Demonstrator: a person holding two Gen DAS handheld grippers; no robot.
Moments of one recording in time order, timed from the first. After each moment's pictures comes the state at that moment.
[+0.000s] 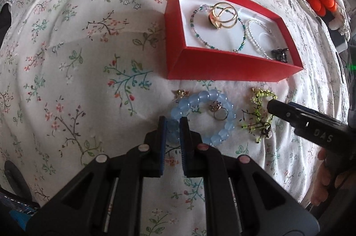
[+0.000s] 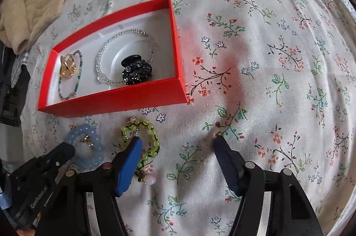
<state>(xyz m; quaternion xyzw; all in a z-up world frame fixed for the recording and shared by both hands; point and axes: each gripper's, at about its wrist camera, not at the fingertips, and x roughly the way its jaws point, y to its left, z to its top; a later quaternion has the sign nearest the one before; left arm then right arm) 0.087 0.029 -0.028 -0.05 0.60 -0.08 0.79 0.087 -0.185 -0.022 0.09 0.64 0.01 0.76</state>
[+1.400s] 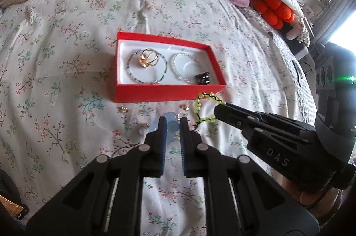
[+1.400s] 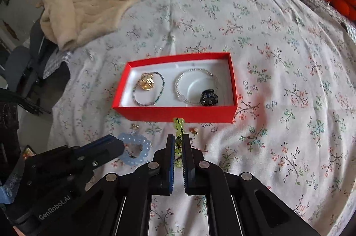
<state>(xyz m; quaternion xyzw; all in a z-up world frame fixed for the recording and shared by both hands) 0.065 0.007 0.050 -0.10 0.52 -0.19 0.83 0.052 -0.156 0.060 0.08 0.55 0.11 0.82</state>
